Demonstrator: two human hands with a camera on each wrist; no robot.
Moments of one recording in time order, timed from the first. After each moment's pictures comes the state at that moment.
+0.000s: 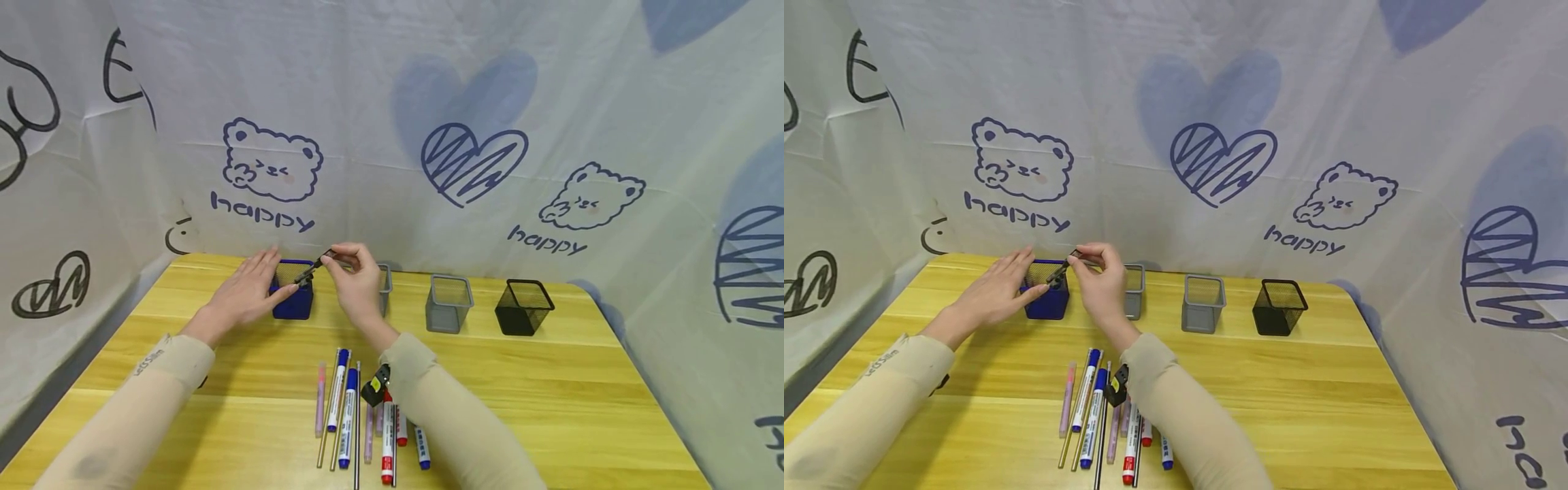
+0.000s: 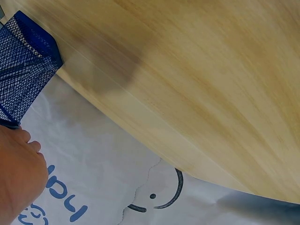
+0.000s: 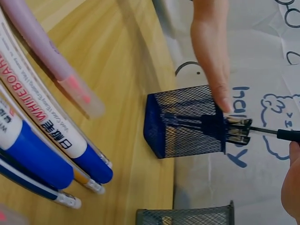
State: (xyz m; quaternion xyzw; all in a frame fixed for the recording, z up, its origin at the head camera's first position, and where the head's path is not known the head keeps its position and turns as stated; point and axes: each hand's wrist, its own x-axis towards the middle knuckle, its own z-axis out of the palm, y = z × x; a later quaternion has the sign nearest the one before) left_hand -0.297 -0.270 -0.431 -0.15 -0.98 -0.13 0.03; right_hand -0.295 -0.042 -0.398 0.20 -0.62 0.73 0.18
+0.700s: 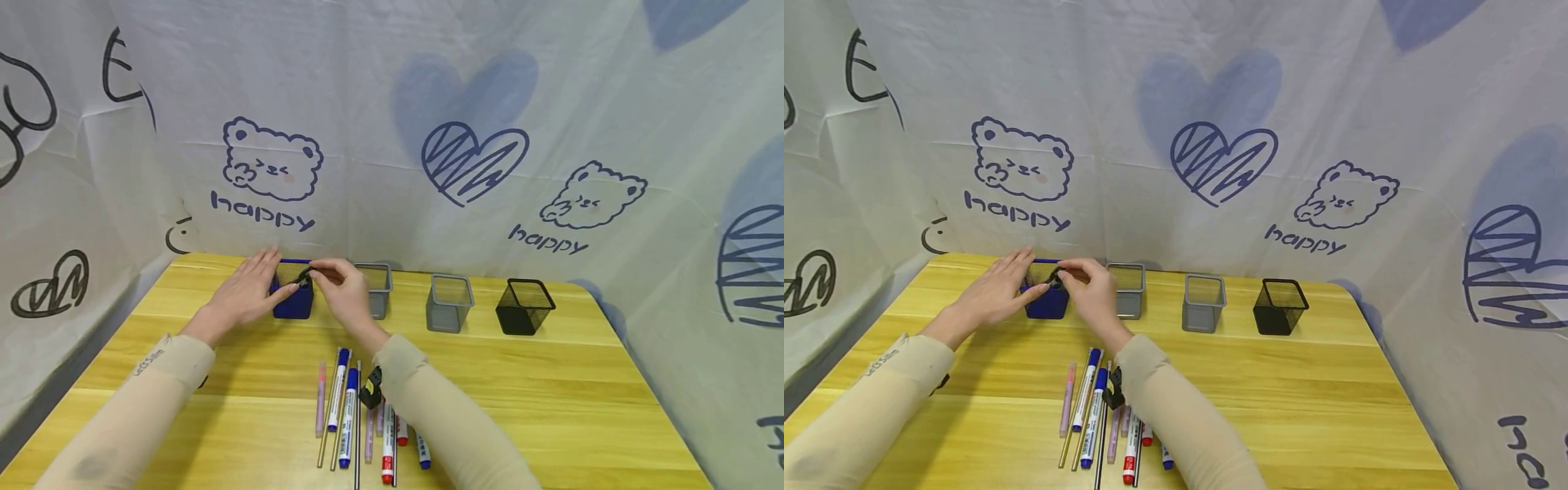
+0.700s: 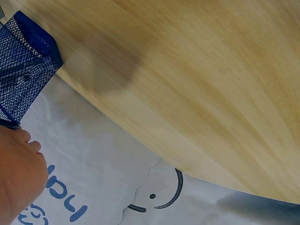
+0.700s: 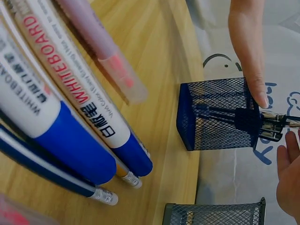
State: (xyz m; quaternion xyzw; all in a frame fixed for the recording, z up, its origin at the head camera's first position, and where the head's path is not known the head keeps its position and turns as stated) left_hand -0.296 -0.270 -0.429 -0.15 -0.98 -0.12 0.03; right_hand -0.297 -0.048 -0.420 0.22 -0.73 0.63 0.11
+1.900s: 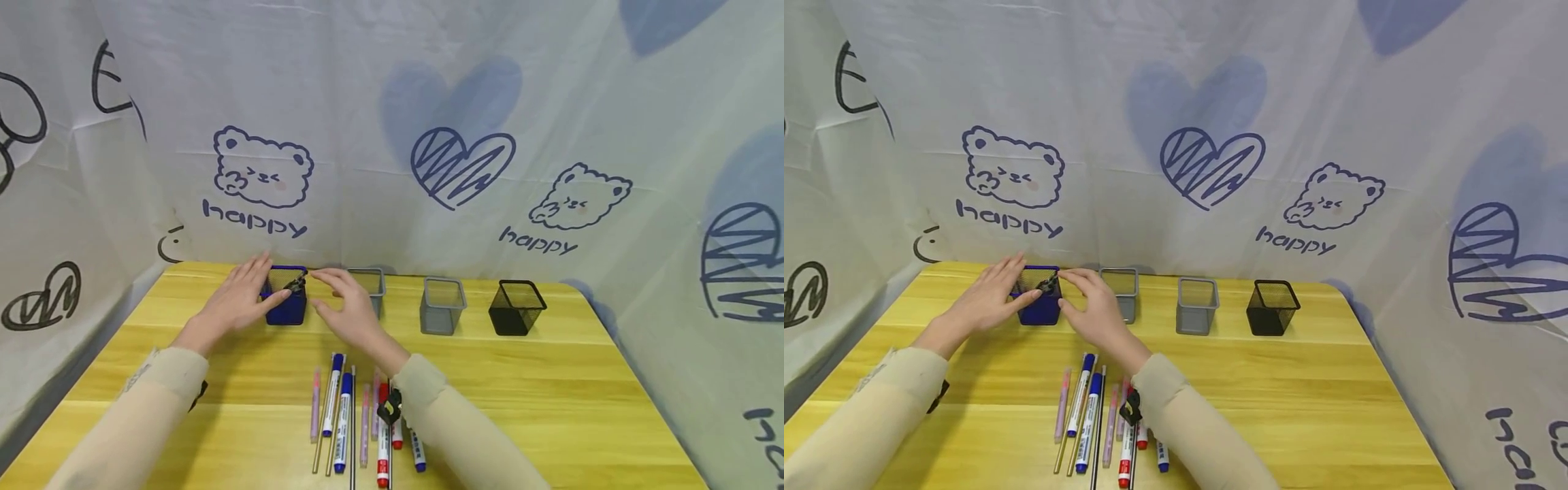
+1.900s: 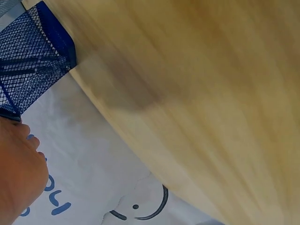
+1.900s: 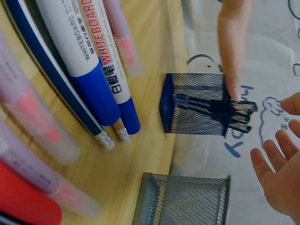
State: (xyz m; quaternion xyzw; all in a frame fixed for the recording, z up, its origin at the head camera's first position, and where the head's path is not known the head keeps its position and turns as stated) left_hand -0.296 -0.271 -0.428 -0.14 -0.98 -0.16 0.04; right_hand -0.274 -0.009 -0.407 0.32 -0.81 0.48 0.09
